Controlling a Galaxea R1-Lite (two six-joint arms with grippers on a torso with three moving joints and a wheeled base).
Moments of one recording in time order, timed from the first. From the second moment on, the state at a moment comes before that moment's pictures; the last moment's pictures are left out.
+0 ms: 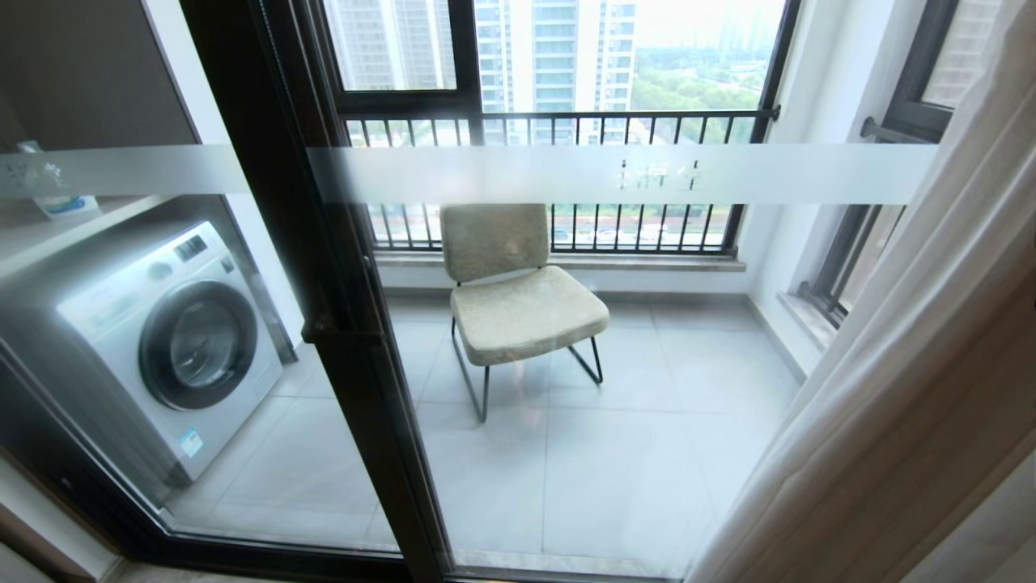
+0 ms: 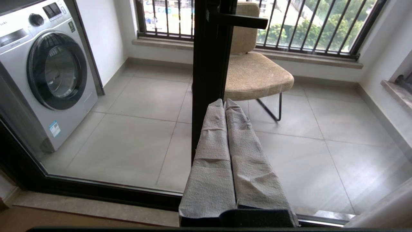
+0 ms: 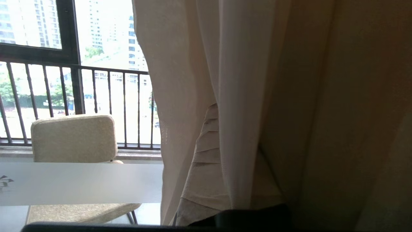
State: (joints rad) left arm 0.00 0.00 0.00 -0.01 0.04 -0.08; right arm -0.06 1.35 -1.13 -0.59 -0.11 -0.17
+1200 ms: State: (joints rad) left arm 0.00 0.00 0.00 -0.01 0.04 -0.08; right arm -0.05 1.34 -1.12 -0.58 -0.11 -0.17
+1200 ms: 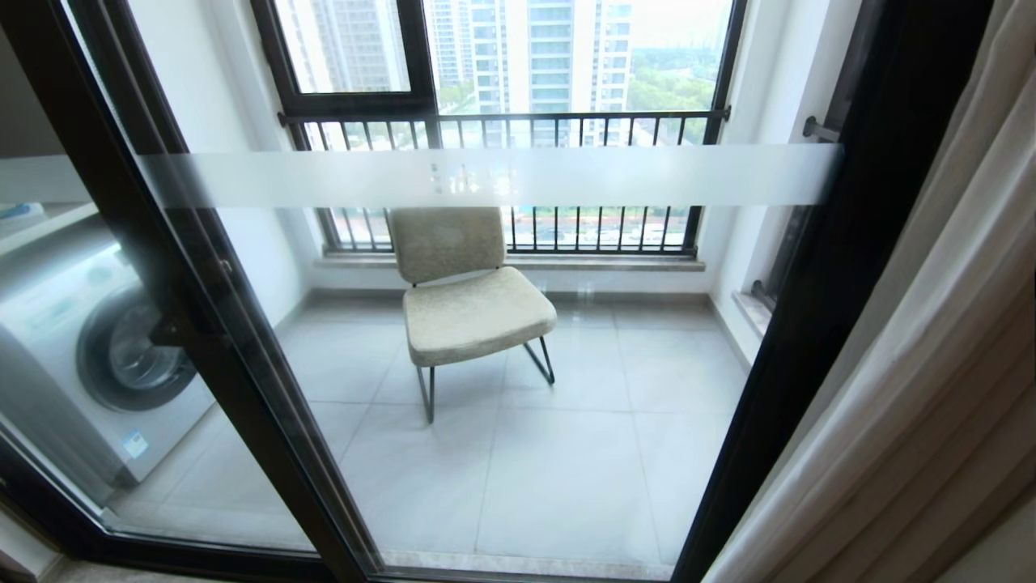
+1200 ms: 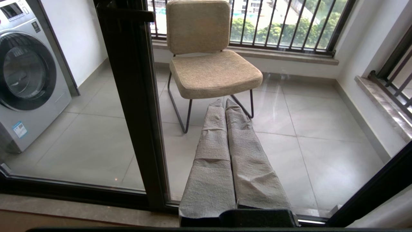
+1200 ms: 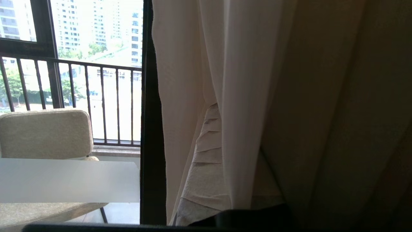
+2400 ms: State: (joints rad) left arm 0.00 0.00 0.00 -0.01 0.04 -0.08; right arm -0.19 1.23 -1.13 -0.49 -0.13 -0.17
